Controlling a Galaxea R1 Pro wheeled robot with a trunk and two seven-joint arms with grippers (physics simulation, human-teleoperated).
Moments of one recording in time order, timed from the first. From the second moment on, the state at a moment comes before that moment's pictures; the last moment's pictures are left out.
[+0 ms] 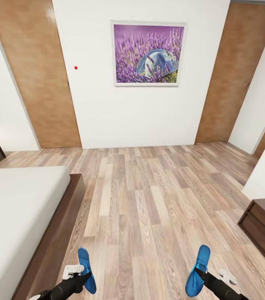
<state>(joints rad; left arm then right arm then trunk) -0.51 0.15 -0.64 -0.06 0.90 -0.26 -0.65 -0.39 -0.21 -0.41 -0.29 -0.26 0.08 0.62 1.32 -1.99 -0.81</state>
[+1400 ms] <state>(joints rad) -0.51 0.15 -0.64 -0.06 0.90 -0.26 -0.65 -0.39 -0.21 -0.41 -0.29 -0.26 0.08 0.62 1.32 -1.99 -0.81</state>
